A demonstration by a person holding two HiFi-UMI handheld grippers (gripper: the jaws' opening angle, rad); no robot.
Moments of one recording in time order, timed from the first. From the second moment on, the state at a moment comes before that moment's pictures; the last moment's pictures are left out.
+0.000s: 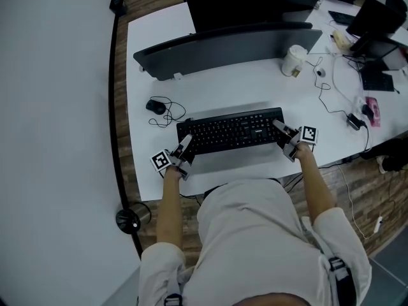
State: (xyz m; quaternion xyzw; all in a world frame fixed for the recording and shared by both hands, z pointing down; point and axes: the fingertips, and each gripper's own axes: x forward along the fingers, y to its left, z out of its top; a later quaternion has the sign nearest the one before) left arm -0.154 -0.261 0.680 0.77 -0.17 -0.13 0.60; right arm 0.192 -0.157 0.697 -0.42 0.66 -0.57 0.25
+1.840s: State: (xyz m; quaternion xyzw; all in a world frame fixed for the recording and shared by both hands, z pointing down) left arm -0.156 -0.233 0.683 0.74 -0.17 -0.19 0.62; right arm 0.194 -0.157 0.677 -0.43 0.72 -0.52 0.19
